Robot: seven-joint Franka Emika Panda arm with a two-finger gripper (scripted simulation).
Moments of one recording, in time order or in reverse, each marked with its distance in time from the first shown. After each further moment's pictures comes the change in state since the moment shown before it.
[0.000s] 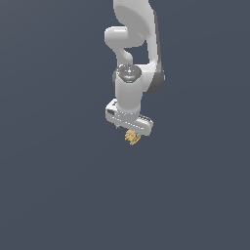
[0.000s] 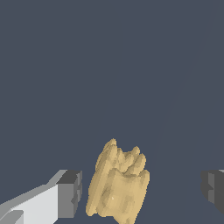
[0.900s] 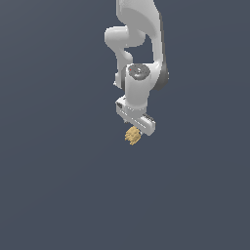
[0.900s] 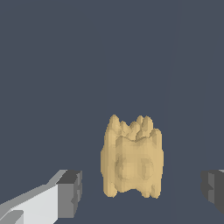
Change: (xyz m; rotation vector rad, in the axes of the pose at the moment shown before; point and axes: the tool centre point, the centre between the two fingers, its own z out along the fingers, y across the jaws) arm -0.040 -0.013 0.014 0.003 0.008 0.304
